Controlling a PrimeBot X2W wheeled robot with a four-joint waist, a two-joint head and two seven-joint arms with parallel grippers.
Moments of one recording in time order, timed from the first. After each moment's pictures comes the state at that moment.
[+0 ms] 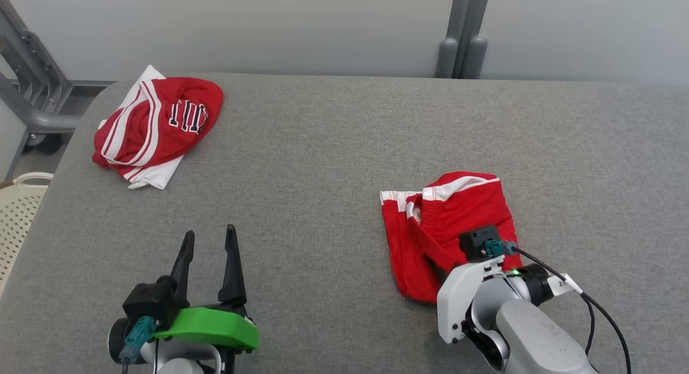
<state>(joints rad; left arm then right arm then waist) -0.08 0.05 -0.19 0.23 -0.37 0.04 -0.26 -0.39 -0.05 0.40 0.69 0.33 0.13 0.05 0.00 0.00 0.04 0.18</state>
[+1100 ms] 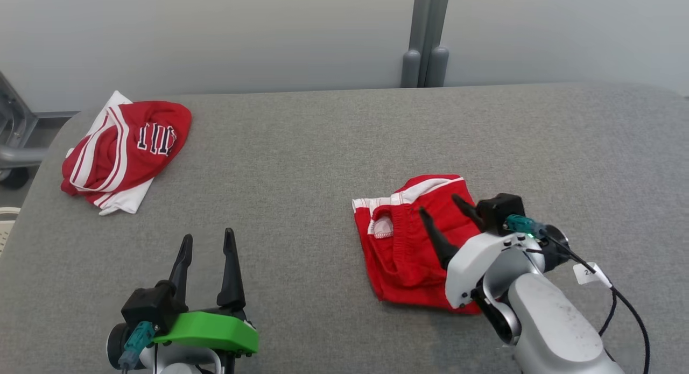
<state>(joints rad) -0.07 0.05 -0.20 0.22 -0.38 0.05 -0.26 -0.39 -0.05 0.32 0.53 0.22 0.13 -0.03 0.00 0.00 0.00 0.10</state>
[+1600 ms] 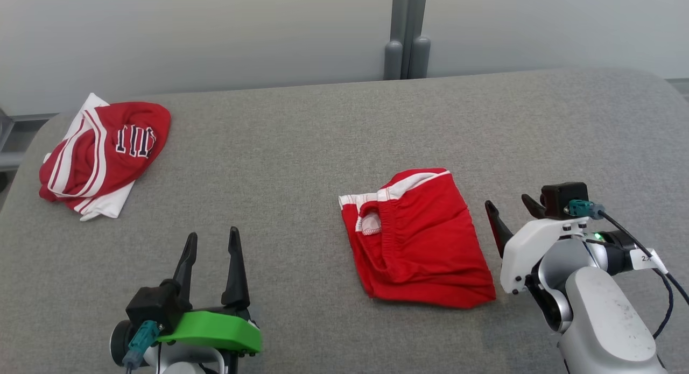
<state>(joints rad) -0.06 0.05 -0.21 0.20 -0.37 0.05 -0.26 -0.34 -0.08 0.06 0.43 0.11 0.13 0.15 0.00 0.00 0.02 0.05</state>
